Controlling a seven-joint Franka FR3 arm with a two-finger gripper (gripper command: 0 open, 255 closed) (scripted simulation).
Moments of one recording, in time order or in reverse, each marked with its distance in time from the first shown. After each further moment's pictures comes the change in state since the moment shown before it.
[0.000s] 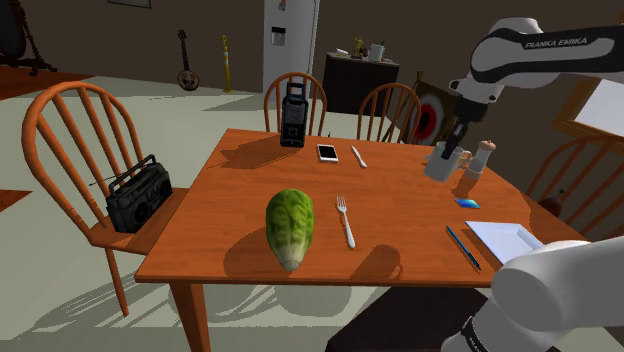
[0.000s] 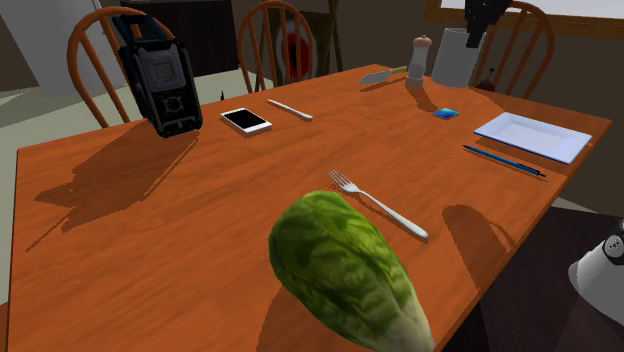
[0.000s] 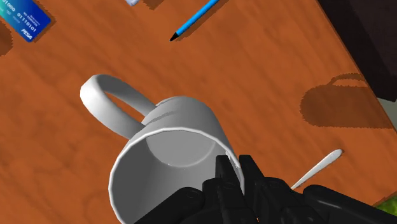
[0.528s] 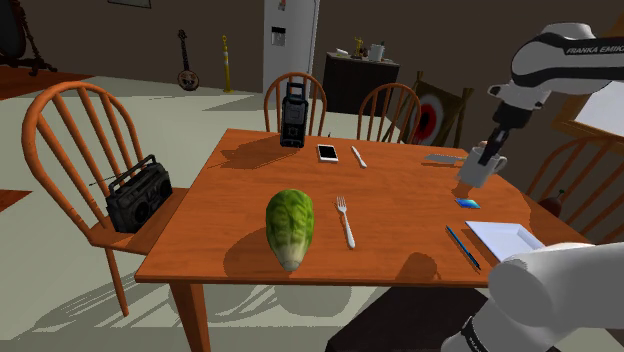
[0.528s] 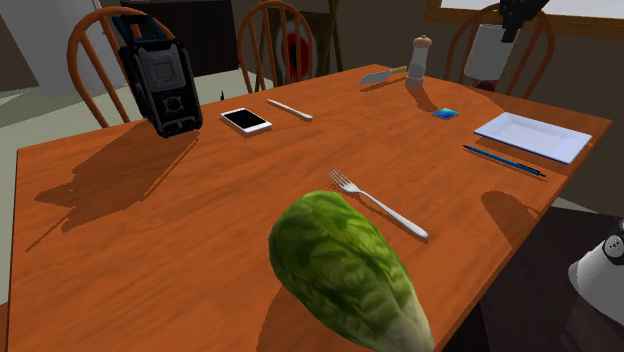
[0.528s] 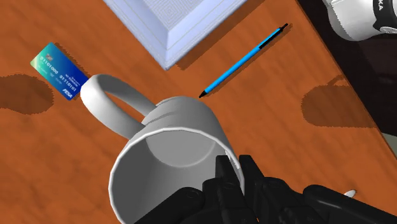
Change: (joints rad) arm -0.083 -0.071 -0.143 -0.010 -0.093 -0.046 -0.180
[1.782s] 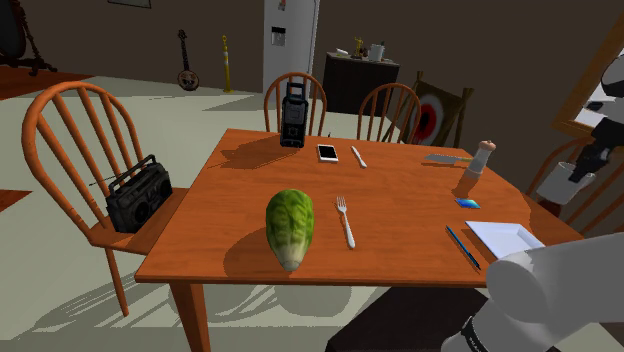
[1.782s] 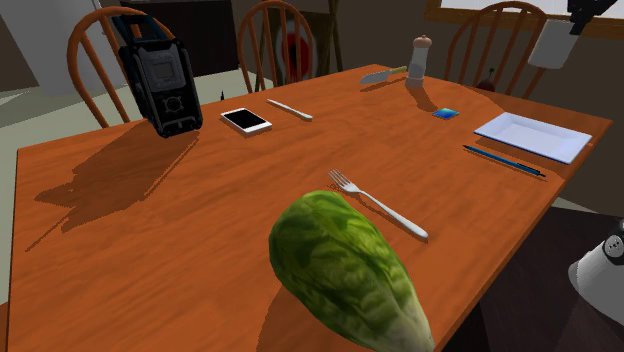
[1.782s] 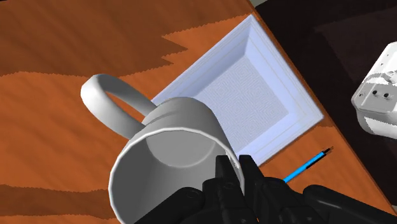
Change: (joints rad) arm -0.063 0.116 -0.435 0.240 -0.139 -0.034 -0.481
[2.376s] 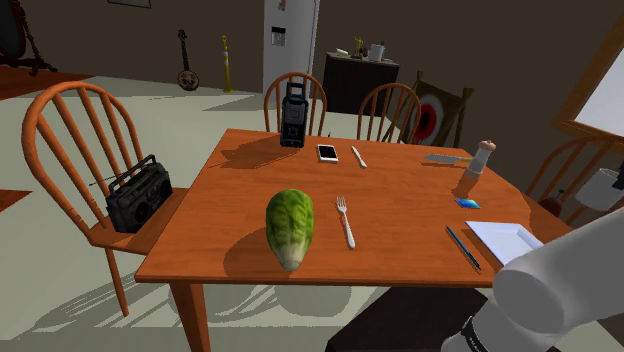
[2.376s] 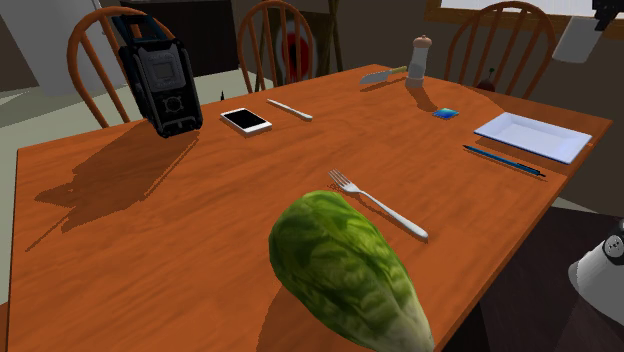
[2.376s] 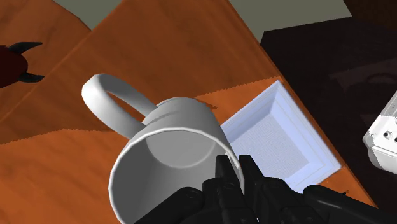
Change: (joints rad) arm 0.175 0.225 -0.394 0.257 0.100 0.003 -0.290
